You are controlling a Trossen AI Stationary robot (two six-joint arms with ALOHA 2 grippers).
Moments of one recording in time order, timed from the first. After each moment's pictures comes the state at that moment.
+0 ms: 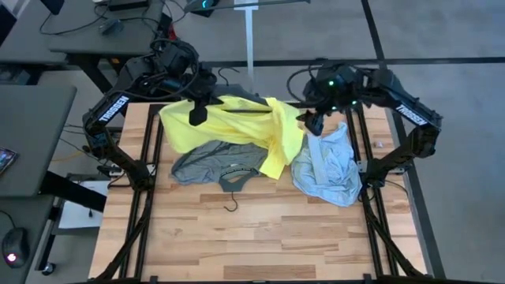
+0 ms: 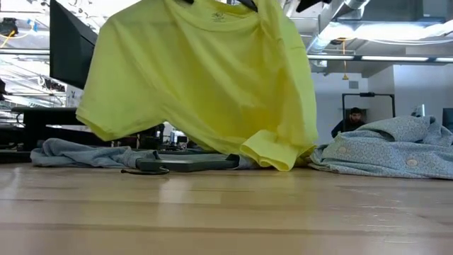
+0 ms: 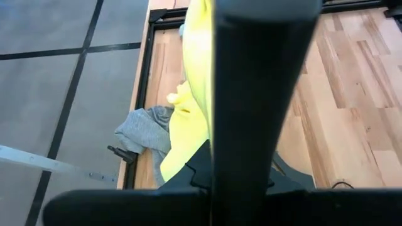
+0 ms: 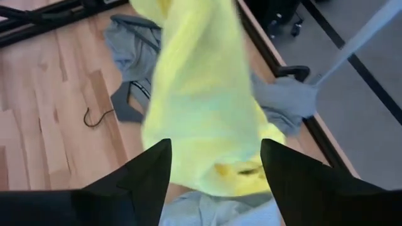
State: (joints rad) left arm 0.53 1.54 2.06 -1.24 0.29 0.47; right arm -0.34 1.48 2.00 -1.35 0.02 0.06
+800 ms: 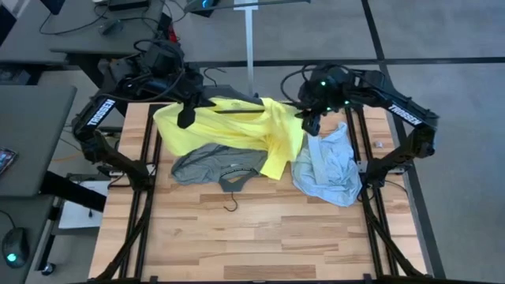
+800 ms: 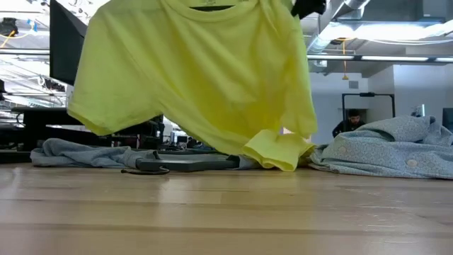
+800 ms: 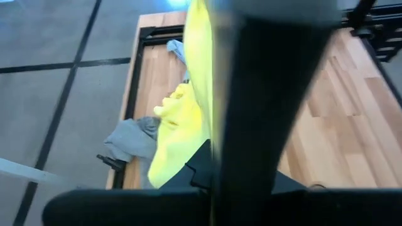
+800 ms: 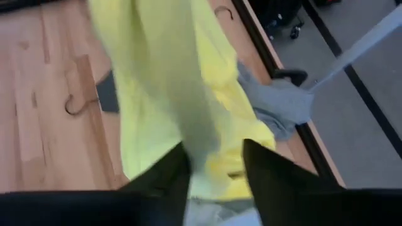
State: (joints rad) left arm 0.54 1.45 2.06 -1.29 0.37 0.46; right arm -0.40 1.47 1.87 -1.29 0.01 -0.06
